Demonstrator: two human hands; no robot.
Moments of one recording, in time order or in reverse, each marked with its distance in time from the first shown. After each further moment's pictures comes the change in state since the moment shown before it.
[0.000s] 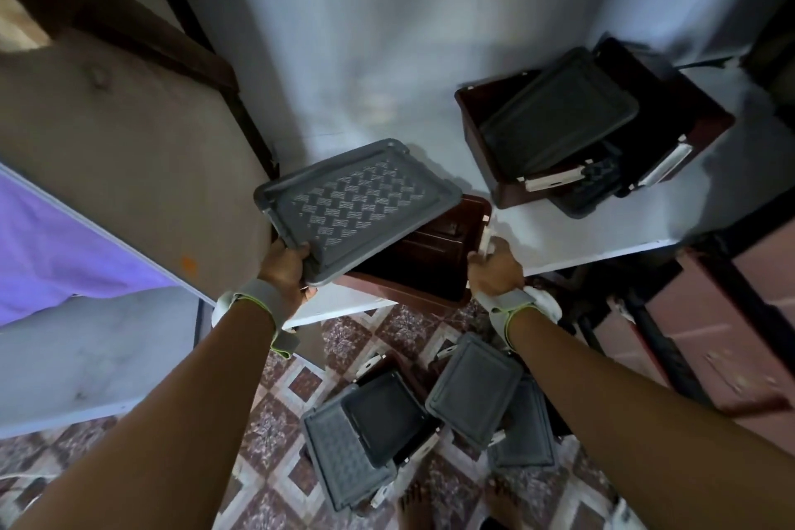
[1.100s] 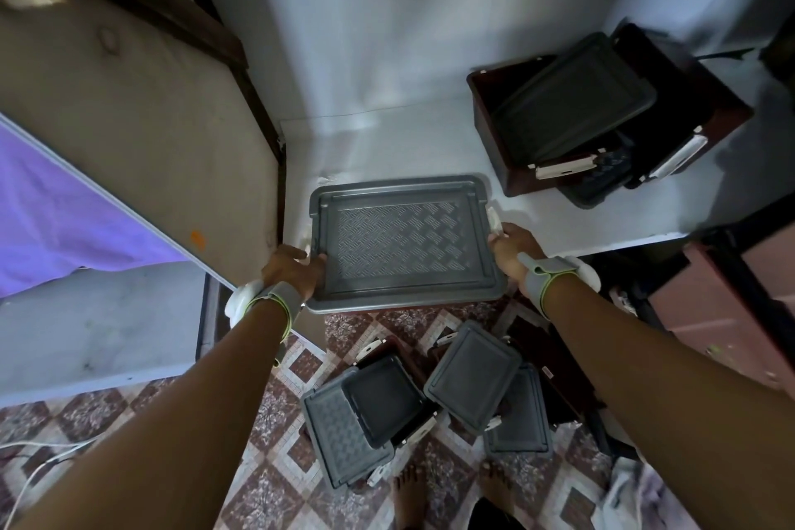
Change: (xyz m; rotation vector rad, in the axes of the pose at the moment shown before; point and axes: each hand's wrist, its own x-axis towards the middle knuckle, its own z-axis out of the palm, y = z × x) left_hand -0.019 -0.021 -0.016 0.881 0.337 0.120; right_hand 0.020 0.004 -0.018 0.085 -0.150 0.040
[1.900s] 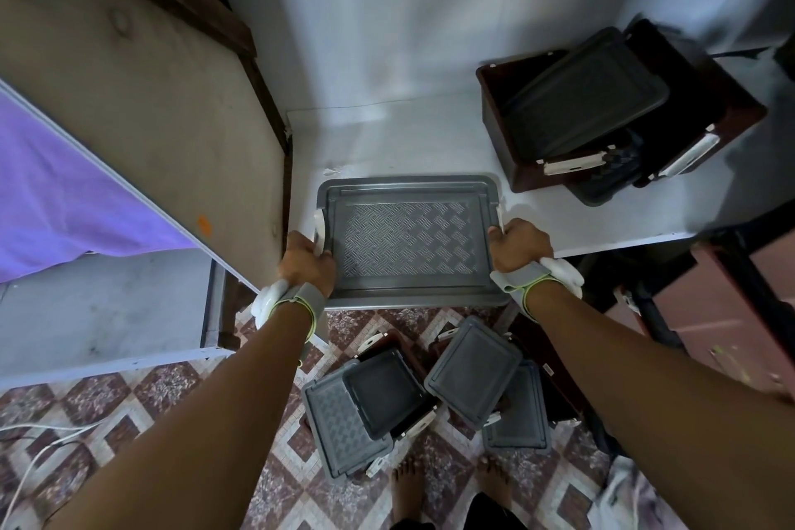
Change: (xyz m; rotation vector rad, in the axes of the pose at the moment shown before) left_hand -0.028 0.007 0.009 -0.022 0.105 0.022; right_hand -0.001 0.003 0.015 -0.451 0.287 -0.127
